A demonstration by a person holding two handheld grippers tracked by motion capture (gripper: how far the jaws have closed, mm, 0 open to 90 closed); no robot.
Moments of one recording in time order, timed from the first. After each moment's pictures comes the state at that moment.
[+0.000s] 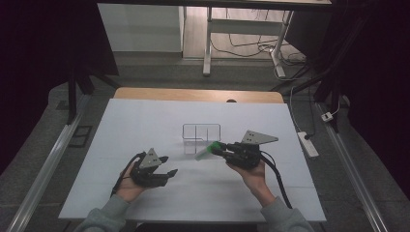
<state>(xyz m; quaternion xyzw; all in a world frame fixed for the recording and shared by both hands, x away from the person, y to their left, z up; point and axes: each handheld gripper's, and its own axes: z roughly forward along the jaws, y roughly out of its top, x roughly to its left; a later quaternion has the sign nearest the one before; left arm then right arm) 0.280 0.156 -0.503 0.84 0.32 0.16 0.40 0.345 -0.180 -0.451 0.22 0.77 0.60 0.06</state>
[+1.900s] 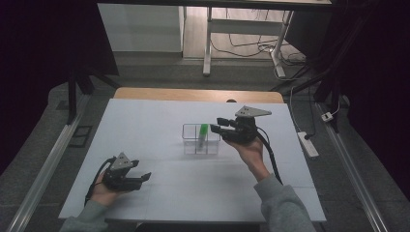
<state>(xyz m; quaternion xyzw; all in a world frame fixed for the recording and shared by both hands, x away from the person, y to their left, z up) 0.266 0.224 -0.525 0.82 0.41 0.16 0.37 0.402 -0.164 -0.422 0.28 0.78 0.55 0.11</state>
